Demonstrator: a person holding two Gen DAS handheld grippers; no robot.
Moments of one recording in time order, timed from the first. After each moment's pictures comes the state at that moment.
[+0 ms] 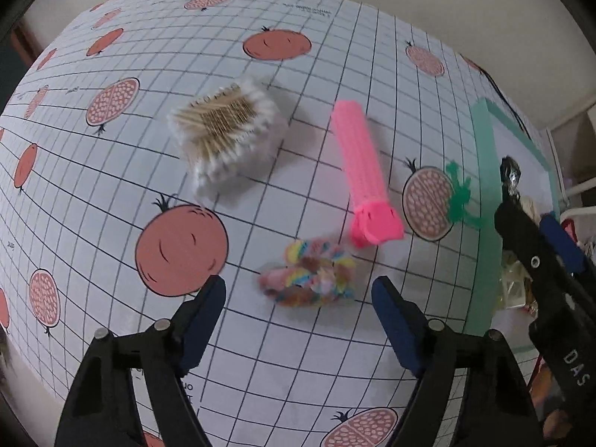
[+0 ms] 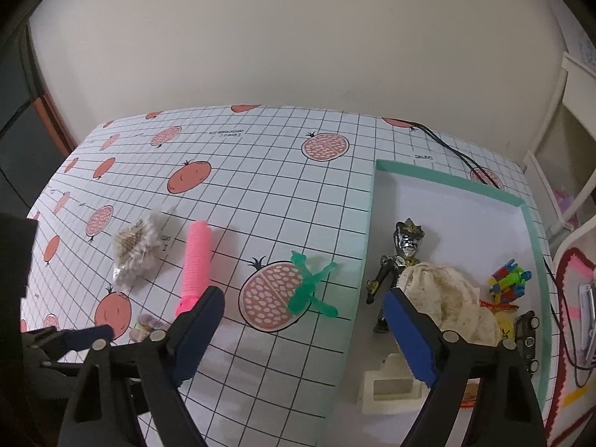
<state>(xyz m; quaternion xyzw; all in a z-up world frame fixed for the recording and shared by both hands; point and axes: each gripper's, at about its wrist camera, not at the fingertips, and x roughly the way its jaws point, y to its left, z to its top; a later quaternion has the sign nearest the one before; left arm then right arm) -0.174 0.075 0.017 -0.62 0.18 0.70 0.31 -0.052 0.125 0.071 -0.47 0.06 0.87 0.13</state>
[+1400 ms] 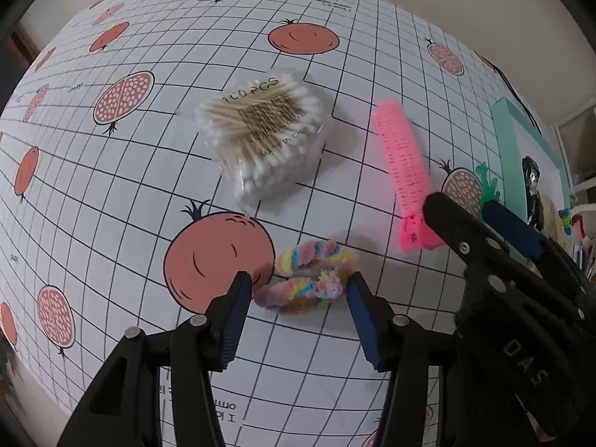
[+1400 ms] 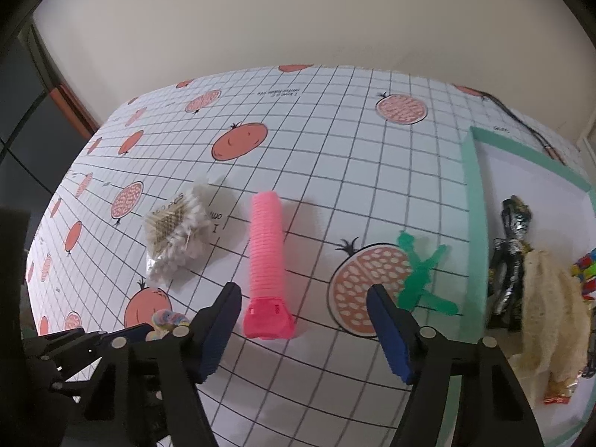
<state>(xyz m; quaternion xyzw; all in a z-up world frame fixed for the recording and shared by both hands) -0.181 0.067 0.016 -0.61 0.22 0.69 0.34 -0.093 0.081 0.025 -0.51 0.10 0.85 0.07</state>
